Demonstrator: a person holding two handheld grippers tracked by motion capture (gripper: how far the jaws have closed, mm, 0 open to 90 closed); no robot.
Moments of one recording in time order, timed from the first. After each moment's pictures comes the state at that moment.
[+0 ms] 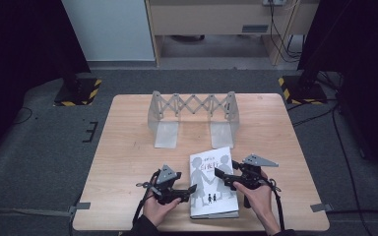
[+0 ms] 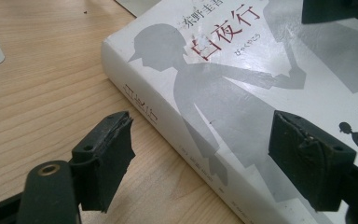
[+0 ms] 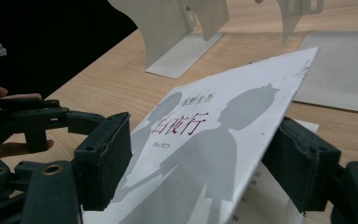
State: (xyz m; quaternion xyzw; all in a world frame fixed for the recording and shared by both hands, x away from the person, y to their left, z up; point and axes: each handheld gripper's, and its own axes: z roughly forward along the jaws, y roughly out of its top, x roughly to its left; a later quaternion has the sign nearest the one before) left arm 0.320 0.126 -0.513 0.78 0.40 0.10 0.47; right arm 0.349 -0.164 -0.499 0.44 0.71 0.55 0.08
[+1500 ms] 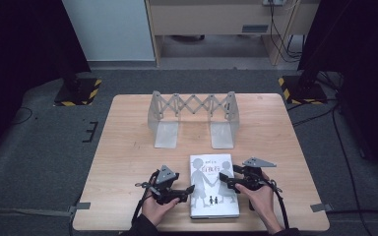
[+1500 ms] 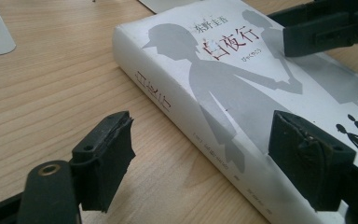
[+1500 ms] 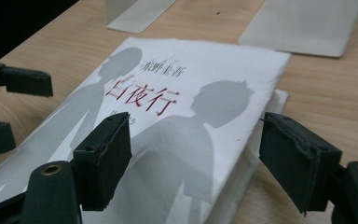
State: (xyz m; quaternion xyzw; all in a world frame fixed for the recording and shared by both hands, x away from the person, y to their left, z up) left arm 0.321 0.130 -0.517 0.78 0.40 0.10 0.46; right arm 0.355 -0.175 -0.524 0.46 0.74 0.48 0.08
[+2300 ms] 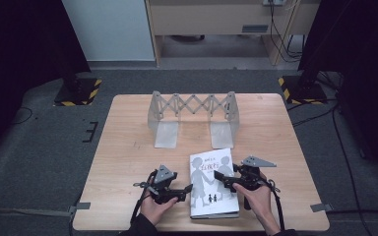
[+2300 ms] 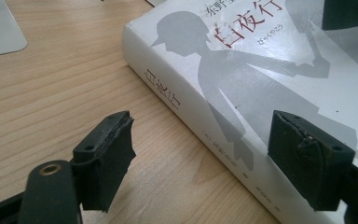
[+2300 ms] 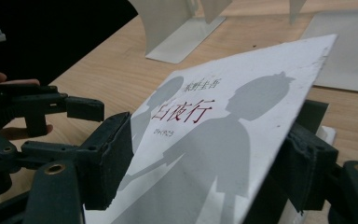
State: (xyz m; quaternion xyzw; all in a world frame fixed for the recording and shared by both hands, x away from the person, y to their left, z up) left arm 0.321 0.133 -0.517 0.78 0.41 0.10 0.46; right arm 0.349 -0.163 -0.505 0.44 0.72 0.53 0.06
